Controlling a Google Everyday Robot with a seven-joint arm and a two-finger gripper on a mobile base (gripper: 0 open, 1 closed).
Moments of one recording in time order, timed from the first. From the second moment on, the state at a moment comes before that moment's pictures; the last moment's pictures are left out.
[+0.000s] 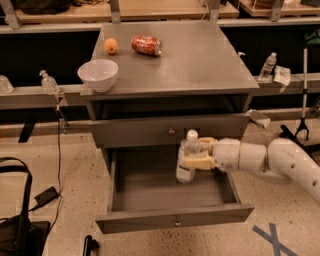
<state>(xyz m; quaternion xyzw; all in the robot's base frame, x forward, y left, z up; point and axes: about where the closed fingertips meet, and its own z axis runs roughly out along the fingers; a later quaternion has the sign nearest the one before) 0.573 -0.115 0.694 -0.44 0.65 0.33 0.53</state>
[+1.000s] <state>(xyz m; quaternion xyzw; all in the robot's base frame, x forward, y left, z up) 0.619 -0.144 0.539 -0.45 0.67 0.27 0.53</state>
